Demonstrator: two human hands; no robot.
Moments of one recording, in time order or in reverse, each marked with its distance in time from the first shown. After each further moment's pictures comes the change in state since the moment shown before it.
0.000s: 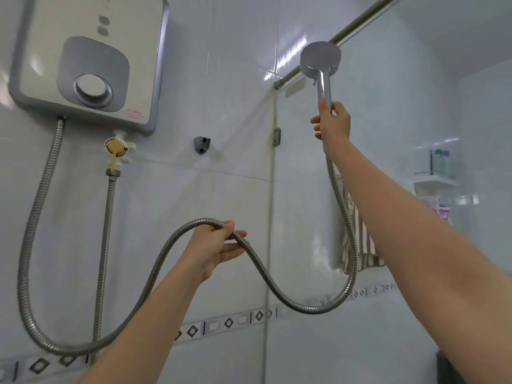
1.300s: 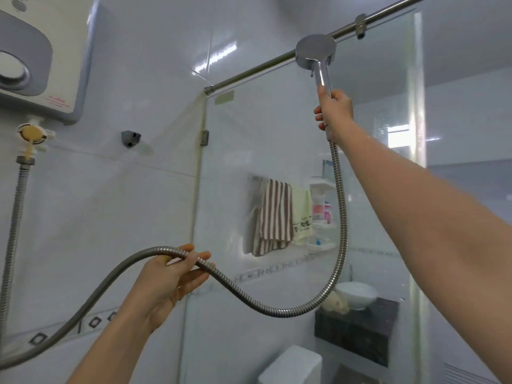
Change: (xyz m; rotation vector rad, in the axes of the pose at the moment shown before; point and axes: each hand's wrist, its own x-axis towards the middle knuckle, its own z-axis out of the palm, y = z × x) left_hand -0.139 -0.011 0.020 -0.279 -0.209 -0.120; right_hand -0.031 -0.170 -0.143 -0.403 0.132 -0.011
